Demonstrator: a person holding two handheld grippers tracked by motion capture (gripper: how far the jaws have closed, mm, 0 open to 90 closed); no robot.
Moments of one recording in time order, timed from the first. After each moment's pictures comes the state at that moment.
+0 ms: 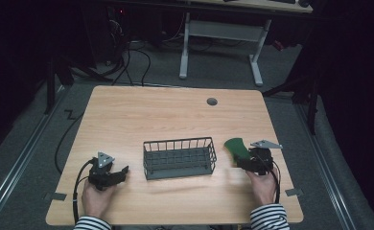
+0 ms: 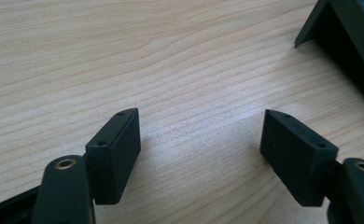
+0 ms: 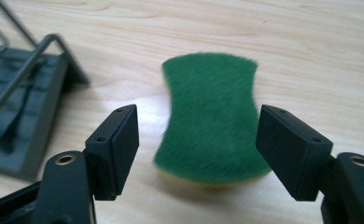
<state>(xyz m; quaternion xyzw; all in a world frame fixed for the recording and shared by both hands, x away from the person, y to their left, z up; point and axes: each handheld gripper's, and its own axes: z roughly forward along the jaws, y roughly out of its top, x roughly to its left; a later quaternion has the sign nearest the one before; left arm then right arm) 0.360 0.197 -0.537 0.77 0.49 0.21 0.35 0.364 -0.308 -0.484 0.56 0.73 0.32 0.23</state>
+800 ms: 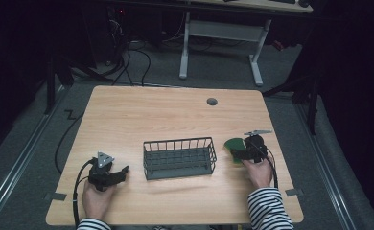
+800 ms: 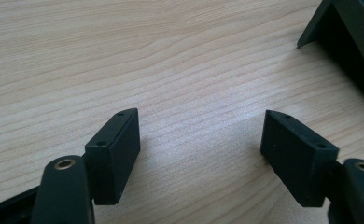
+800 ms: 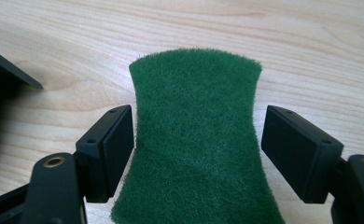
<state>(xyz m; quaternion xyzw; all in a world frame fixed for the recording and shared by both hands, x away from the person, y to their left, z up) 0.360 0.197 -0.537 0.77 0.49 0.21 0.35 0.415 -0.308 -0.498 0.58 0.75 0.27 0.18</state>
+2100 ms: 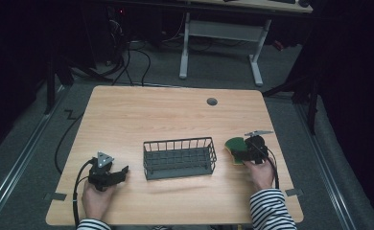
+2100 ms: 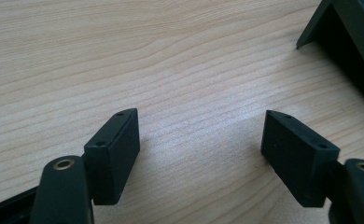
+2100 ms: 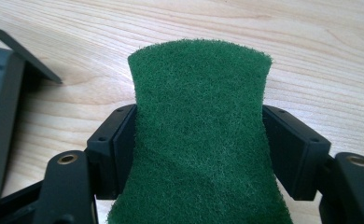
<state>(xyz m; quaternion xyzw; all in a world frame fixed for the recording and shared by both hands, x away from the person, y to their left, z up) 0.360 0.197 -0.537 0.77 0.49 0.21 0.35 0.408 -0.308 -0.490 0.57 0.76 0.27 0.17</state>
